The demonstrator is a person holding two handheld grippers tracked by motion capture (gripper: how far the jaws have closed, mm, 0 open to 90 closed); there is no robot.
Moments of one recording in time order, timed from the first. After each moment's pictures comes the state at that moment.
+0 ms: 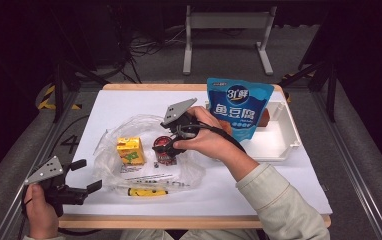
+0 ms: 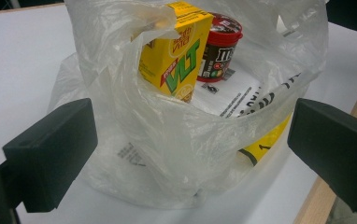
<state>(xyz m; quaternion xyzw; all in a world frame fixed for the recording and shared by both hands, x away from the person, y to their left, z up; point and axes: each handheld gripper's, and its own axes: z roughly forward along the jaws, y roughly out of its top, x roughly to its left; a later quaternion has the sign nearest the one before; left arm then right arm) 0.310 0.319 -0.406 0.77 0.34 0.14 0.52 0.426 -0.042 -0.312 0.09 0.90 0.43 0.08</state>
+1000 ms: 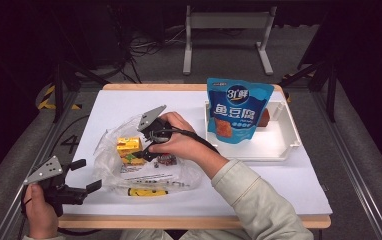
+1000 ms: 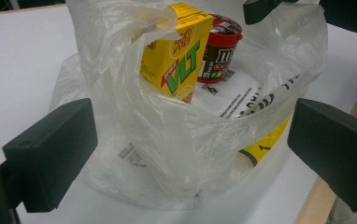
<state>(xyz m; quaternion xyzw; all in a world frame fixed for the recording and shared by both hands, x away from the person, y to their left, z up) 0.310 0.321 -0.406 0.77 0.34 0.14 0.52 0.442 0.020 -0.350 0.07 0.91 0.41 0.07</state>
